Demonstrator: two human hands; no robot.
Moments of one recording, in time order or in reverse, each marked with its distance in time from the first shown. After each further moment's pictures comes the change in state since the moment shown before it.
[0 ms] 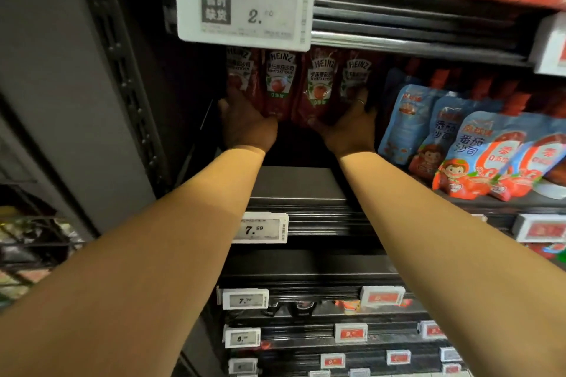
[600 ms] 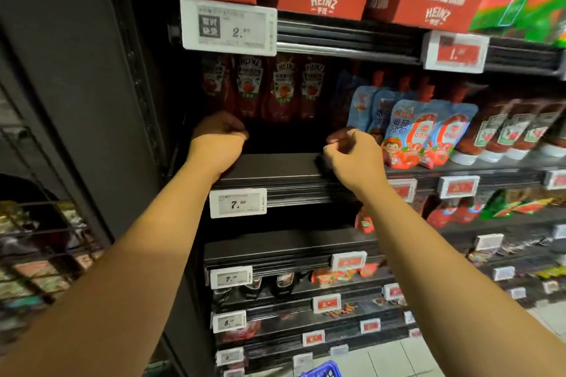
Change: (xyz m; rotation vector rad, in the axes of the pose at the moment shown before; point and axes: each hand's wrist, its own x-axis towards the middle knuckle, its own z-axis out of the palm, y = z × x) left_hand -0.049 -0.012 -0.050 -0.139 -0.256 0.070; right_hand -0.103 0.027 -0.086 0.131 0.037 -0.033
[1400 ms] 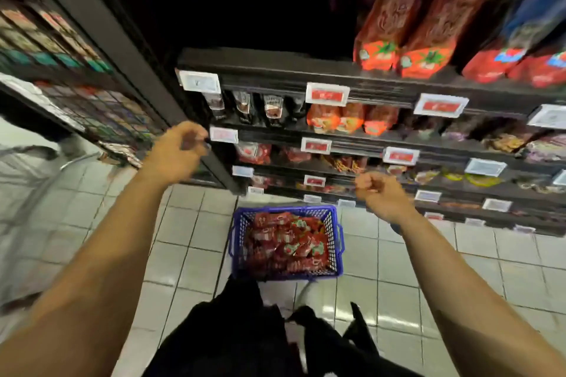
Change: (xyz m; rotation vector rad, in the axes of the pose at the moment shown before) left_hand -0.329 -0.134 0.055 0.327 -0.076 -0.377; right_hand -0.205 0.356 -0.097 0.120 -0.859 0.483
